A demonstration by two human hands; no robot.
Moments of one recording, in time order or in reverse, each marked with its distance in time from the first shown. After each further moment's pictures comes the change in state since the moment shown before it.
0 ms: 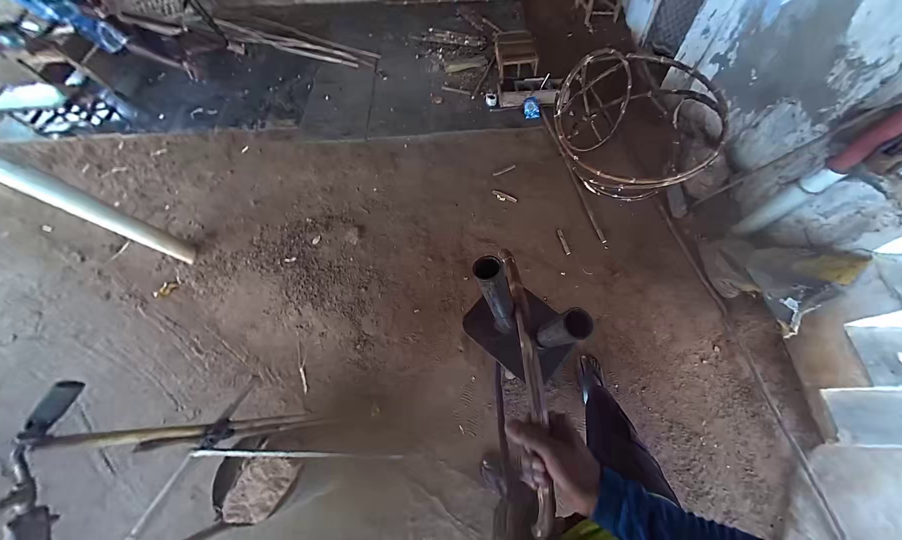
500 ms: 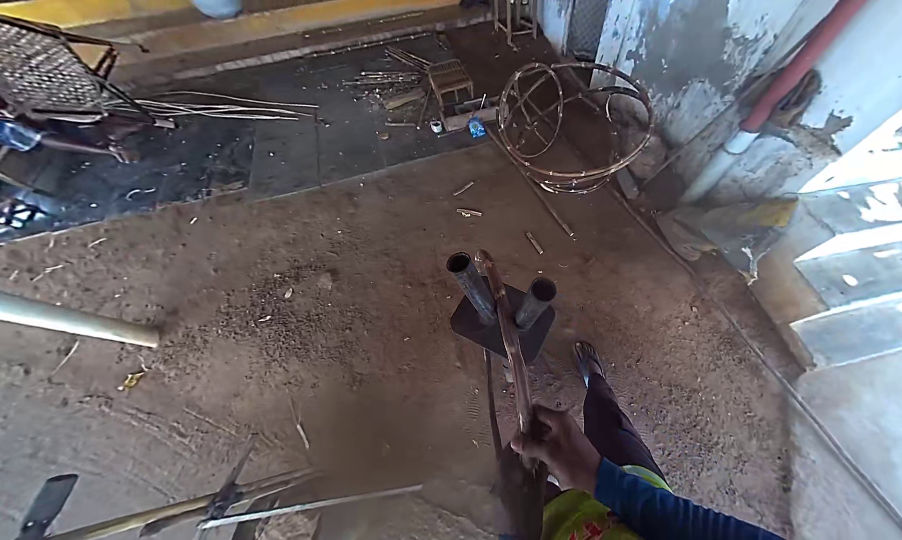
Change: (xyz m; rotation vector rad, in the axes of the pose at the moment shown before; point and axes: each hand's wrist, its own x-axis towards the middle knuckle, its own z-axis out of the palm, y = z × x) left_hand 0.071 0.059 -0.072 -0.157 -0.035 -0.053; right_hand -0.011 0.057 -0.015 -0.560 0.201 -0.173
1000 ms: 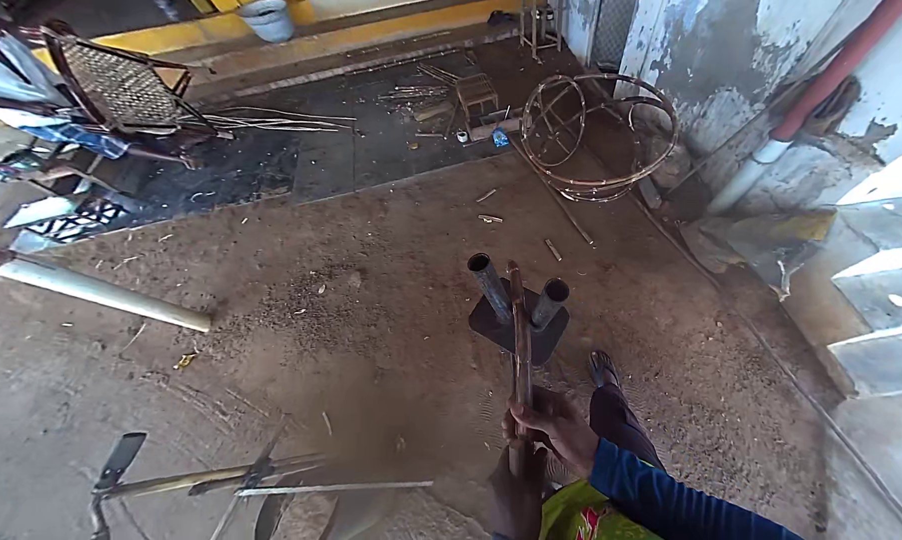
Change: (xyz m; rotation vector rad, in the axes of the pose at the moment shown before) left_hand 0.016 0.049 -0.035 -0.178 -0.034 -0.121; right_hand 0.013 -0.038 0.005 0.631 -0.209 -0.050
